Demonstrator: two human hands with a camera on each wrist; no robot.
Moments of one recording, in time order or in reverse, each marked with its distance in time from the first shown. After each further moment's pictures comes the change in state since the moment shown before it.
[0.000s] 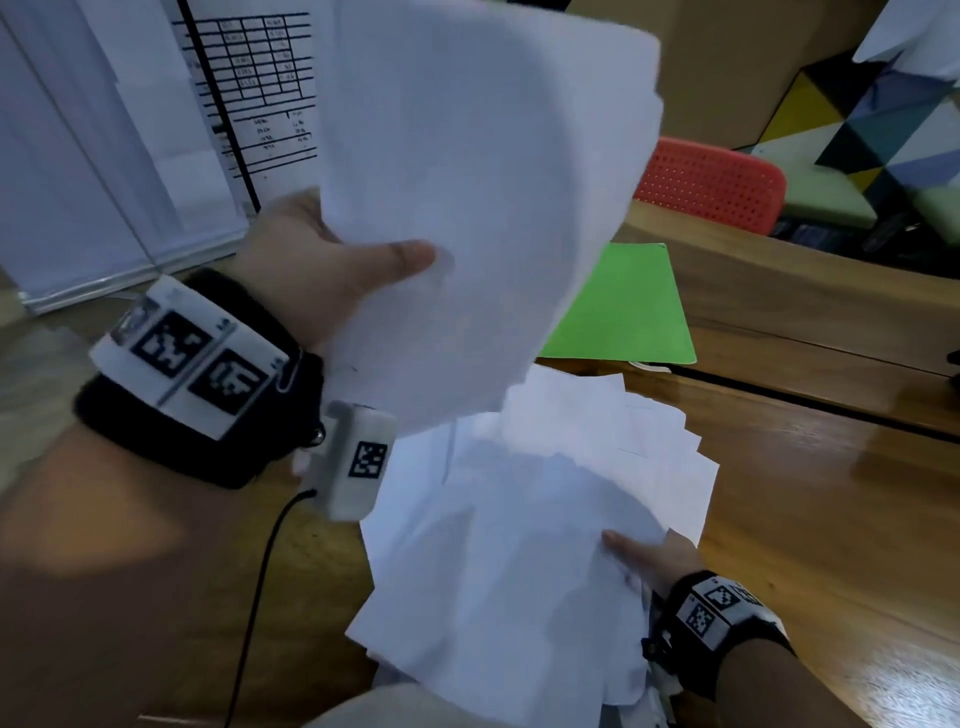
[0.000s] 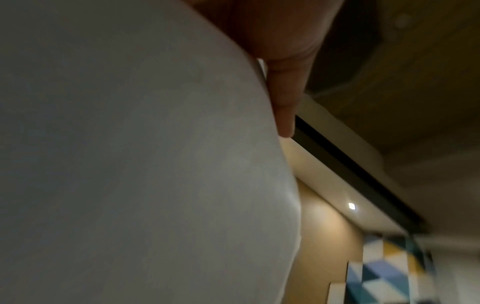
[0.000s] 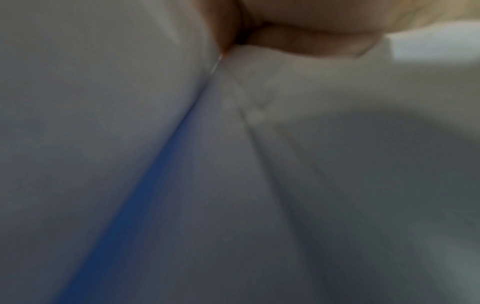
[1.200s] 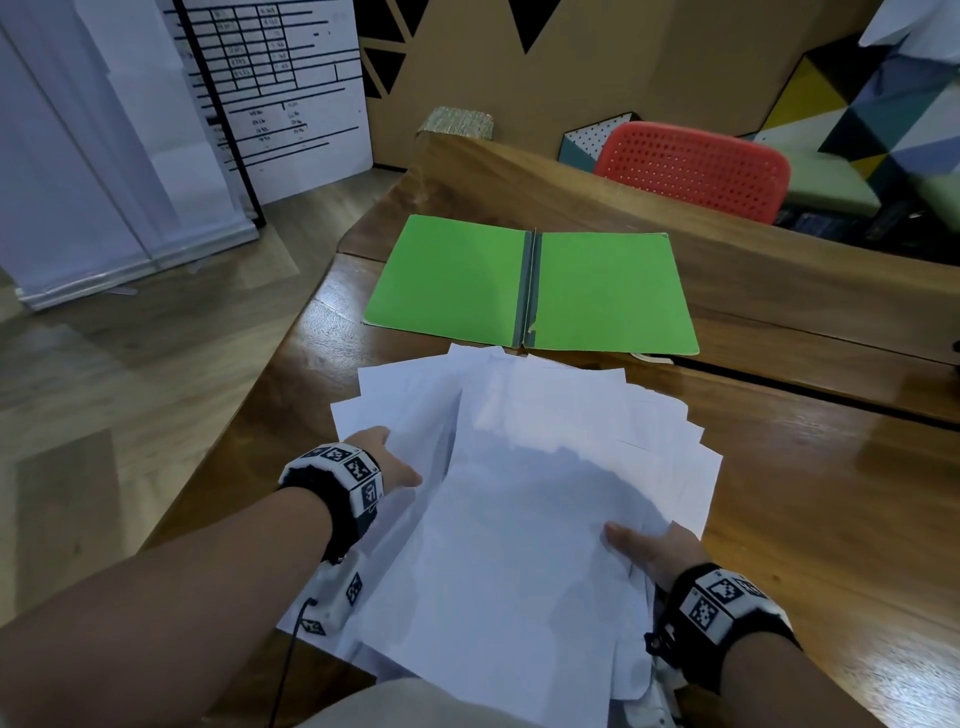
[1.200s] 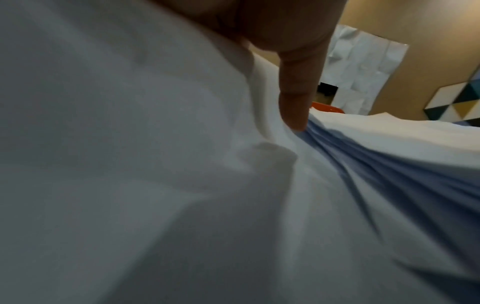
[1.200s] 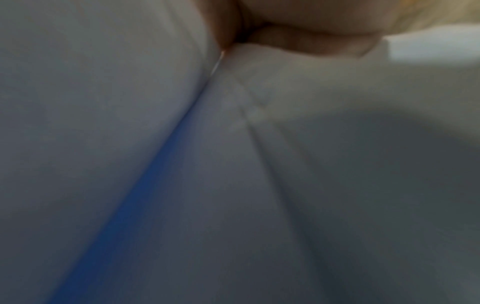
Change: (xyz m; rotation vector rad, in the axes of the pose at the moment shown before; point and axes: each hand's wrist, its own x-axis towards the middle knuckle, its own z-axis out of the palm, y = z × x) left_hand 0.004 -0.208 0.023 1.010 -0.325 -0.713; right_hand 0.017 0.011 -0.003 -0.009 -0.029 0.013
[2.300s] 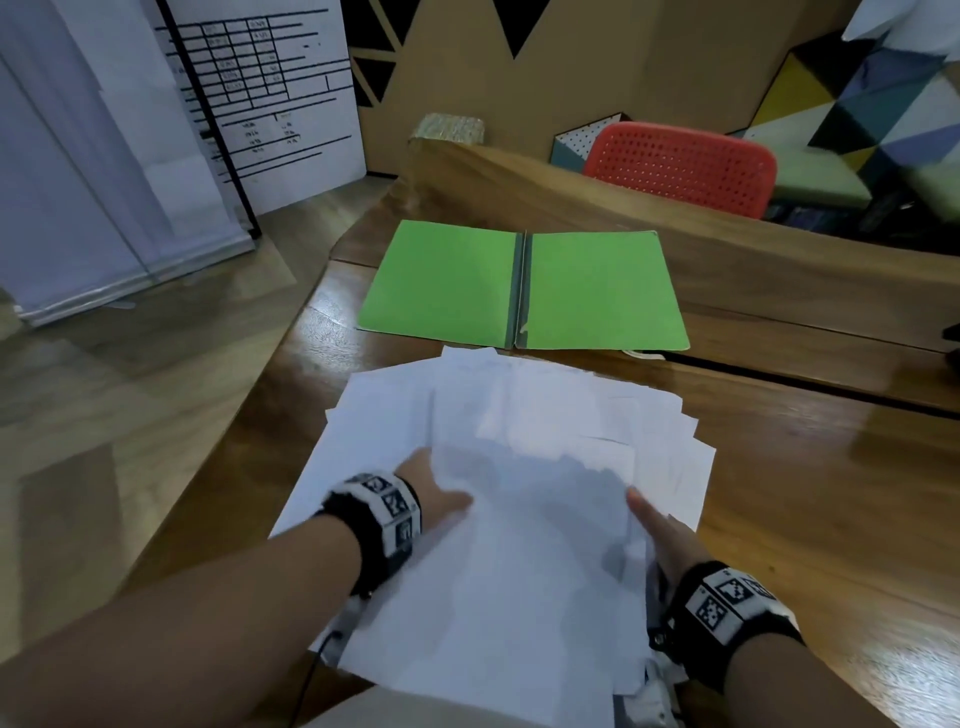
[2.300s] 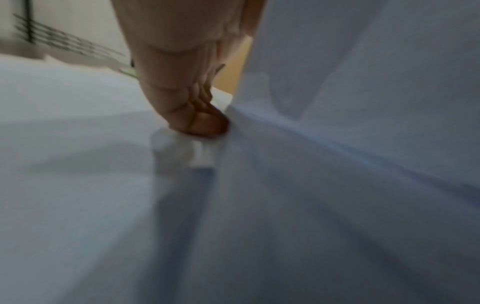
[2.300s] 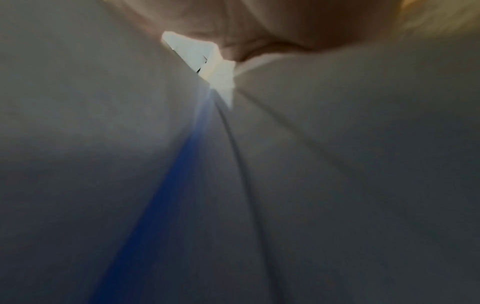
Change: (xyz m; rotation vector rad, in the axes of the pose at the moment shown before) left_hand -0.029 0.023 0.039 -0.210 -0.093 0.321; right_hand 0.025 0.013 0.000 0.322 -0.118 0.013
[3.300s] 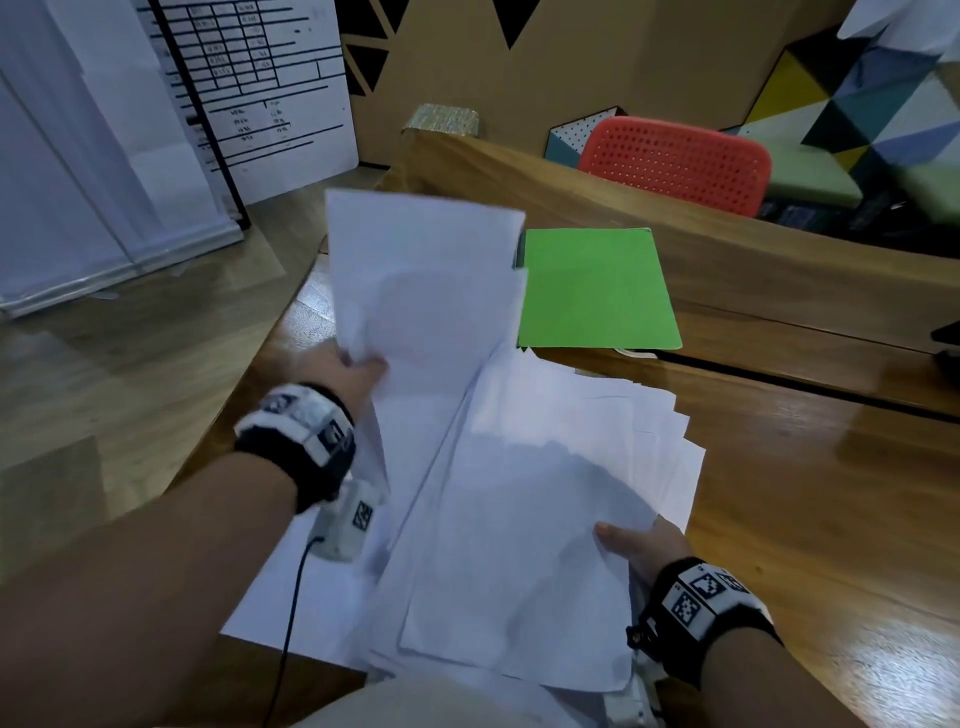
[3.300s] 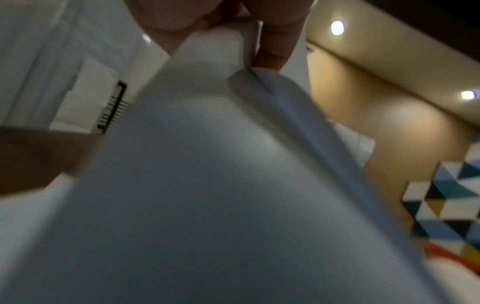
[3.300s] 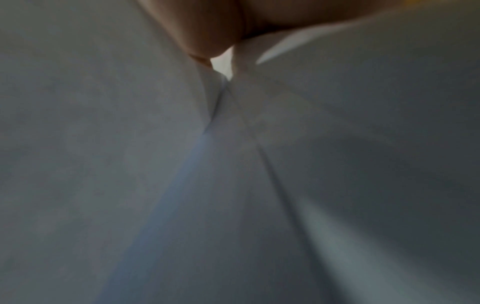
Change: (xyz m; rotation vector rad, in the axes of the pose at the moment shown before) left_hand -0.017 0.038 -0.092 -0.359 0.562 -0.001; right_hand -0.017 -0.007 0.007 -0.214 0.104 -0.002
